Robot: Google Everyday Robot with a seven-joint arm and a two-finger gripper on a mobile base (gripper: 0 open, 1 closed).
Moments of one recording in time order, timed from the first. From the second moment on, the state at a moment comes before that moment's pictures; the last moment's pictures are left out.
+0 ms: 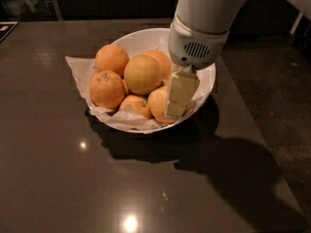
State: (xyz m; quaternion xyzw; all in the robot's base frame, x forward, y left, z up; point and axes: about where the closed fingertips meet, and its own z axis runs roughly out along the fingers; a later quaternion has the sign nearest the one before) arm 0.456 -0.043 0.943 -0.65 0.75 0.04 0.09
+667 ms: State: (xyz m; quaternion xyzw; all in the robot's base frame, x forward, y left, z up) arm 0.460 -0.038 0.939 -0.65 0.75 0.04 0.08
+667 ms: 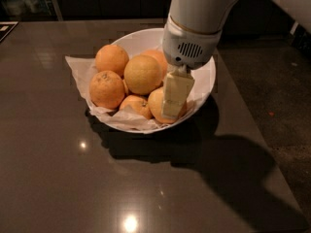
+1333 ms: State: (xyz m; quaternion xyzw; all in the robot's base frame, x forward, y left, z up) arm 0.472 -0.037 0.926 -0.65 0.76 0.03 0.06
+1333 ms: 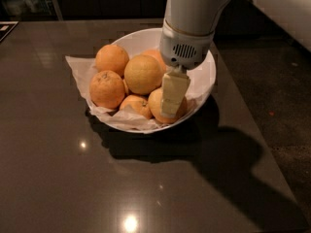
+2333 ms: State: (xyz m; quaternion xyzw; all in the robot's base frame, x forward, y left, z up) arm 0.482 -0.038 0.906 -0.64 0.76 0.04 0.03
